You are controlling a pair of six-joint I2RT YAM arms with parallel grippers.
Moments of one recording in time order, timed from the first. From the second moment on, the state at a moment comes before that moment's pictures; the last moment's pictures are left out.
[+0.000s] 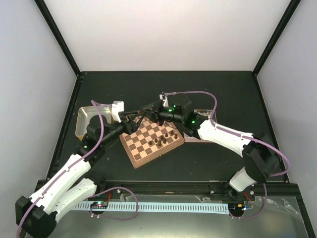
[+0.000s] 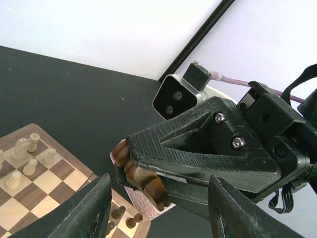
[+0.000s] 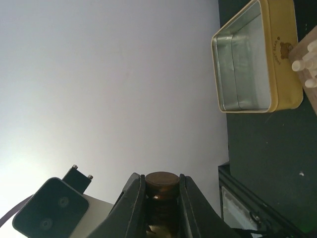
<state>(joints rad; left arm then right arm) -0.48 0.77 0.58 0.06 0.32 -0.62 0.81 1.56 1.06 0.31 -0.45 1.53</state>
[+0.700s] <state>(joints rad) -0.47 0.82 0.59 0.05 0.35 -0.54 0.82 1.56 1.06 0.28 -0.45 1.65</state>
